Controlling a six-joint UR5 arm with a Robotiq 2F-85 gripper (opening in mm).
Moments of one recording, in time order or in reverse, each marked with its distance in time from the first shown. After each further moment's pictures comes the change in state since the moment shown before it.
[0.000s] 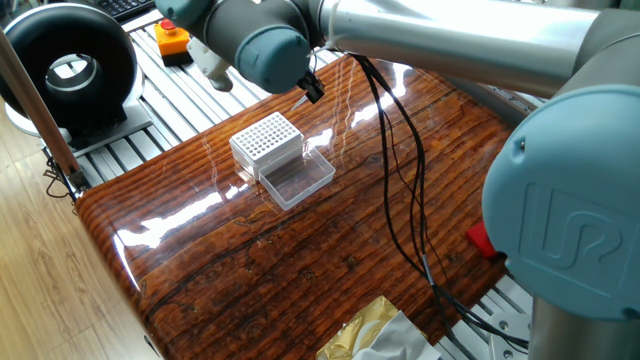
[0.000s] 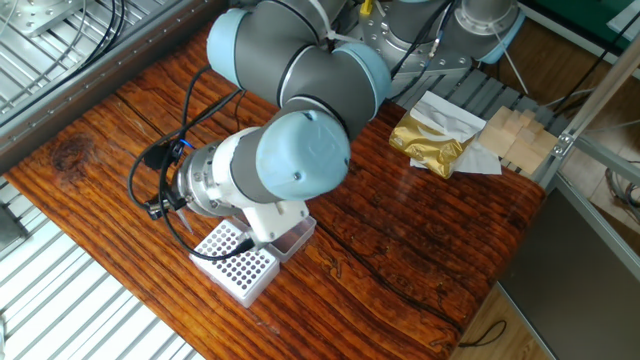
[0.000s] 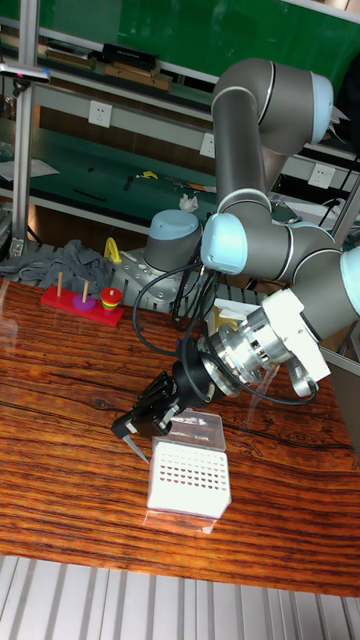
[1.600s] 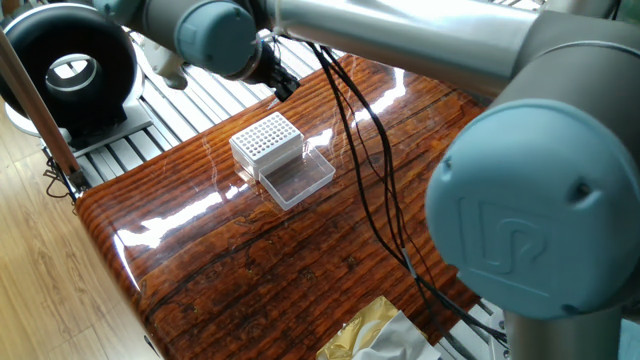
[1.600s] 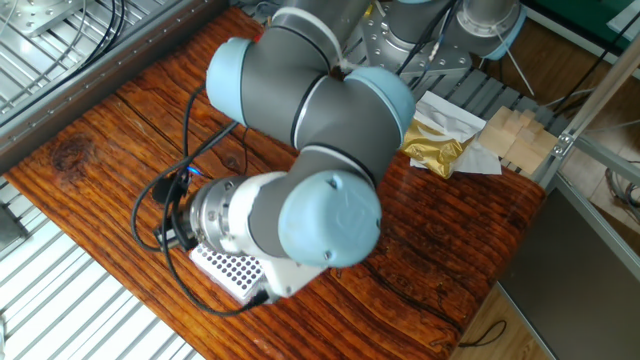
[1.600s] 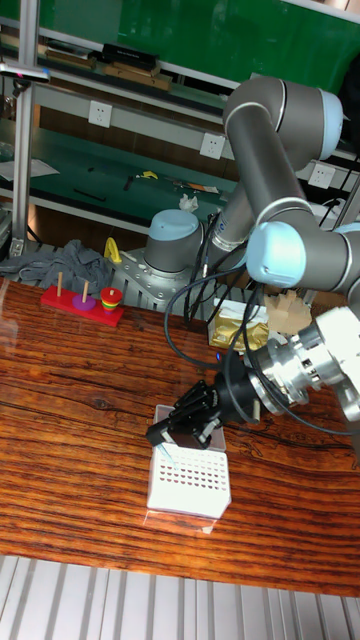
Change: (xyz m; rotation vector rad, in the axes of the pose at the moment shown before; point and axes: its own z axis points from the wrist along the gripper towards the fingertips) arm -0.032 -0.015 -0.044 -0.058 0.067 0.021
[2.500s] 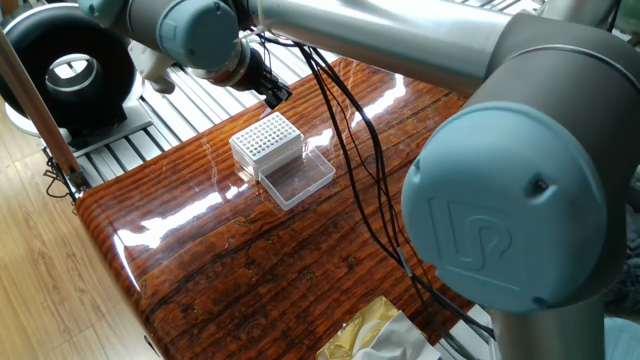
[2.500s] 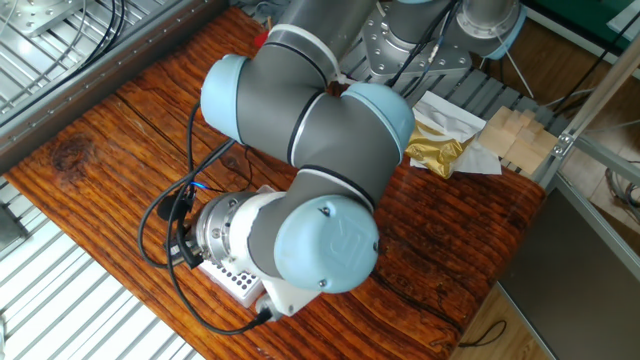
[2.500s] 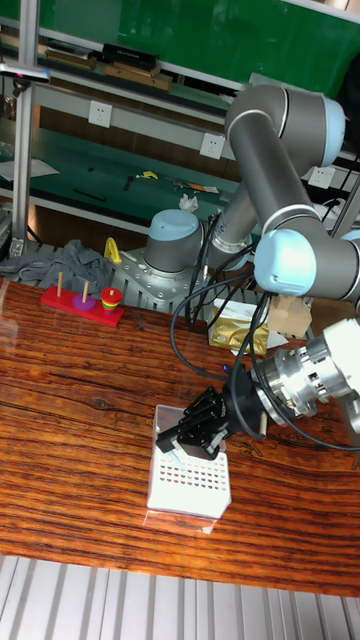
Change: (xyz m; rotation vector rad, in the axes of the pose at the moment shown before) arm -0.019 0.011 0.001 -0.060 -0.029 -0.024
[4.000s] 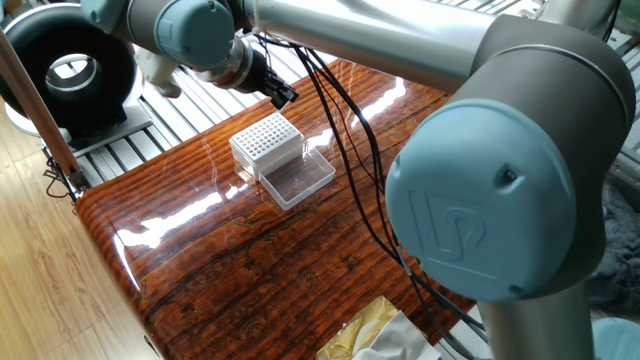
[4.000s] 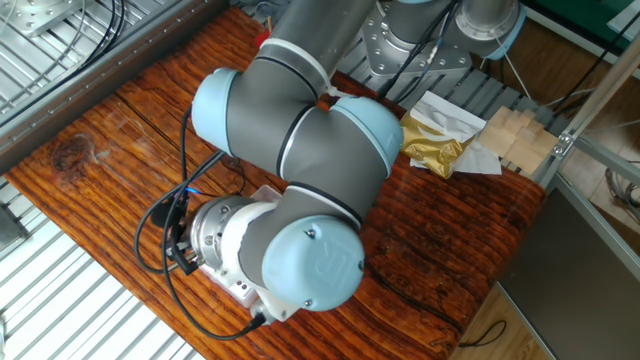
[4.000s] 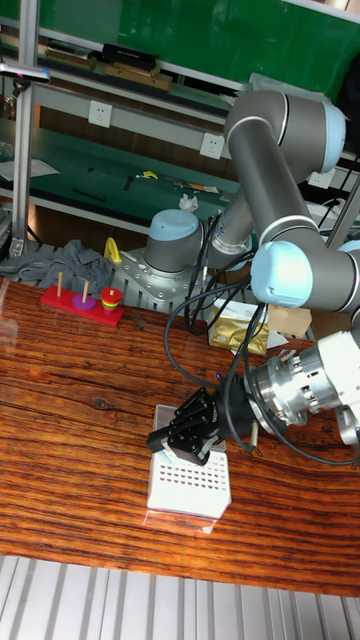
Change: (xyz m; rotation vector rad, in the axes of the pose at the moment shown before) arm 0.004 0.000 0.017 -0.033 0.037 -0.066
